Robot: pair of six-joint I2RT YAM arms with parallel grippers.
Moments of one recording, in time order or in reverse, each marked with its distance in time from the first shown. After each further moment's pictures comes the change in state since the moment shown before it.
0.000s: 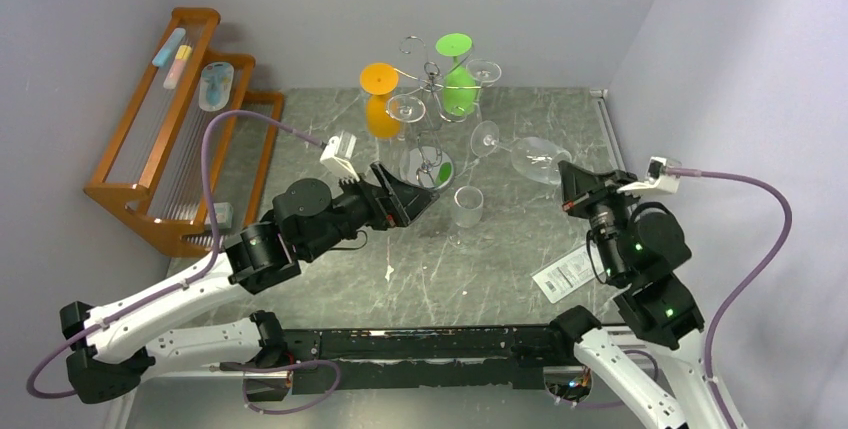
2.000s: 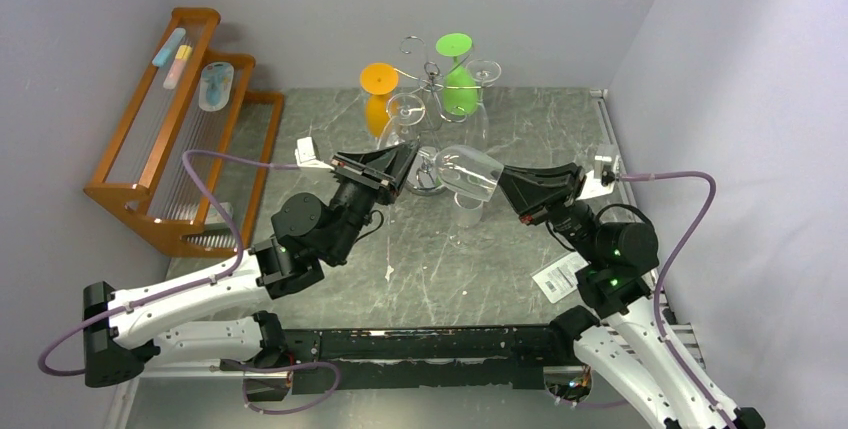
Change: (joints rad) left arm -0.085 0.072 -0.090 0.570 -0.449 -0.470; right arm -0.001 0.069 -0.299 0.867 -0.771 0.009
